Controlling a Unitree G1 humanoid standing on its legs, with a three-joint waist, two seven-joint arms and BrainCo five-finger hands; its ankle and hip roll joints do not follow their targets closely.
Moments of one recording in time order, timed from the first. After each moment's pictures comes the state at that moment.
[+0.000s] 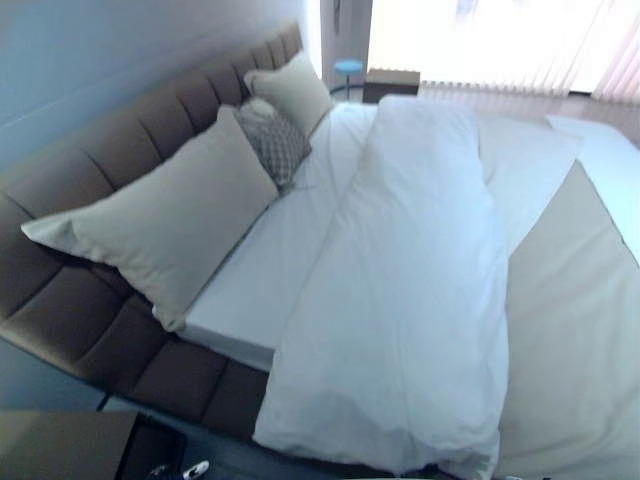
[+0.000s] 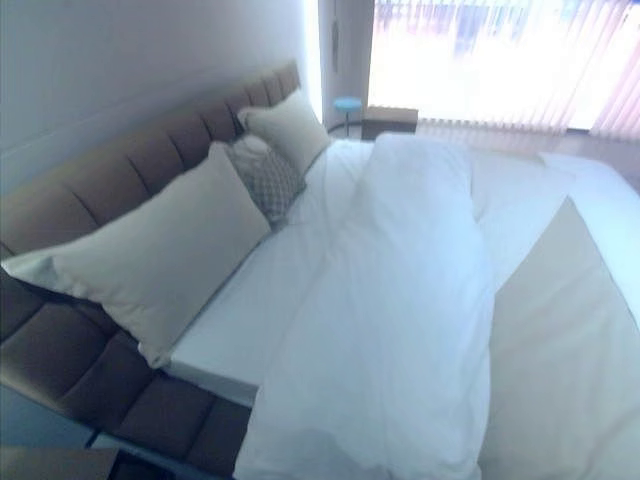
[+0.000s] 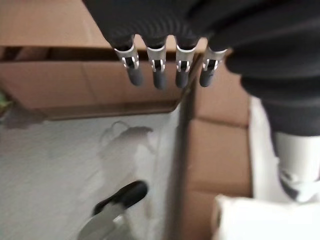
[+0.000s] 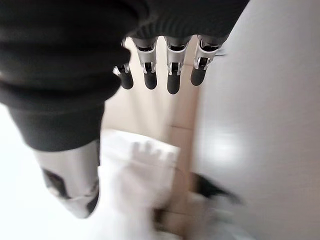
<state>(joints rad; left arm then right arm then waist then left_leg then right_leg) 0.02 0.38 0.02 1.27 -0.01 -0.10 0.09 -0.06 -0.47 -0.07 1.33 0.15 0.00 -0.04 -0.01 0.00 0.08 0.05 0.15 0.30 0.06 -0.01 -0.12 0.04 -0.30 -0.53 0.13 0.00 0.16</state>
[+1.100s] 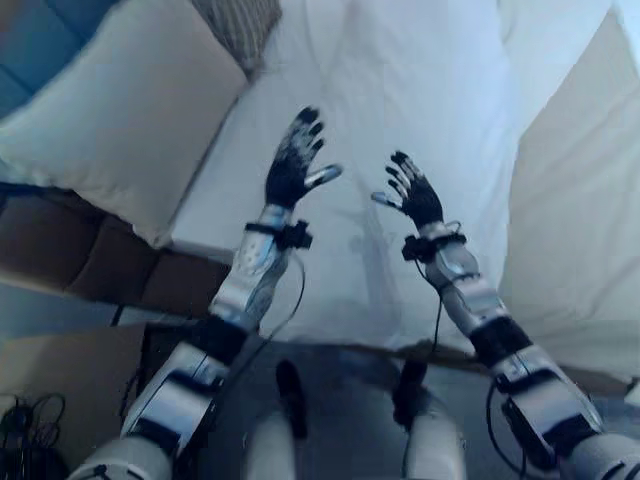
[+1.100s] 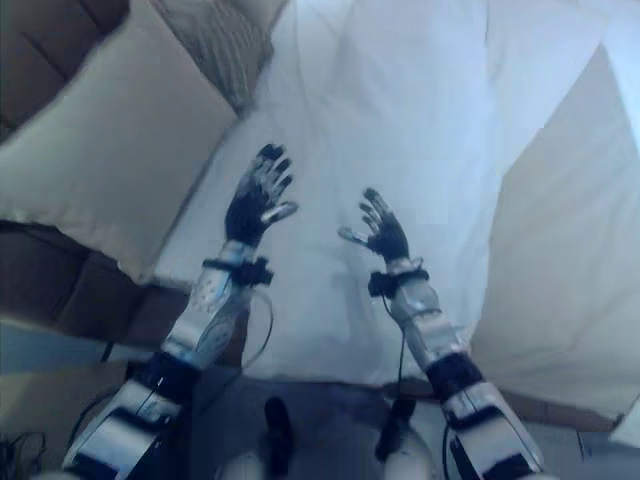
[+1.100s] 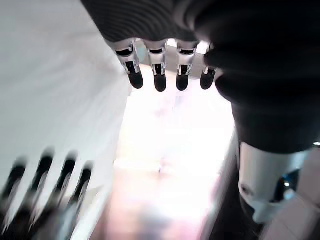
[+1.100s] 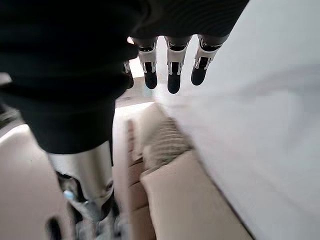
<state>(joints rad) -0.82 0.26 -0.47 0.41 -0.74 -0.35 0.06 -0.78 -0.31 0.34 0.53 0.66 -0.22 -0.08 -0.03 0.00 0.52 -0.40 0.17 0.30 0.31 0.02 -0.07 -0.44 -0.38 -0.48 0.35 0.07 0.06</state>
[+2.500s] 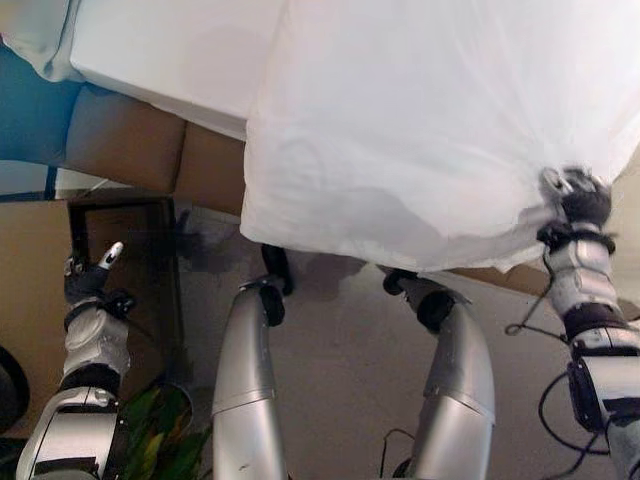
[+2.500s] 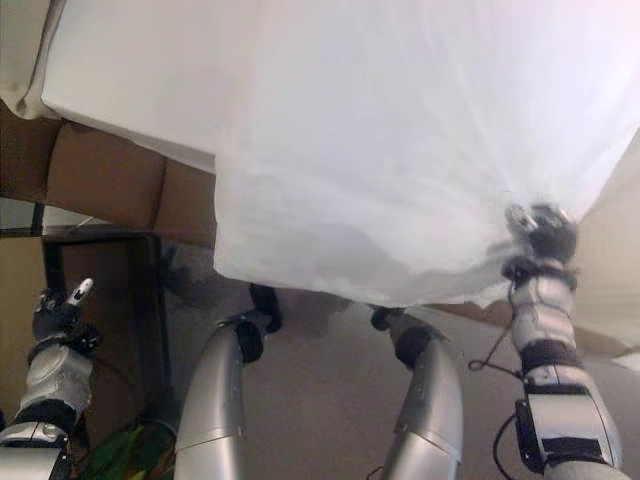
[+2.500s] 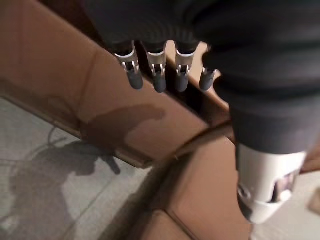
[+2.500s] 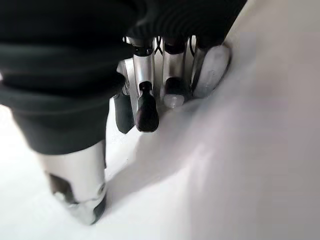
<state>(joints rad) -0.46 0.66 0.06 0.99 -0.91 -0.30 0.18 -0.59 -0.61 -0.15 1.11 0.68 -0.30 -0.23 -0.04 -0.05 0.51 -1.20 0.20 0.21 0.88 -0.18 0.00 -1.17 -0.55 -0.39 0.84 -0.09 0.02</state>
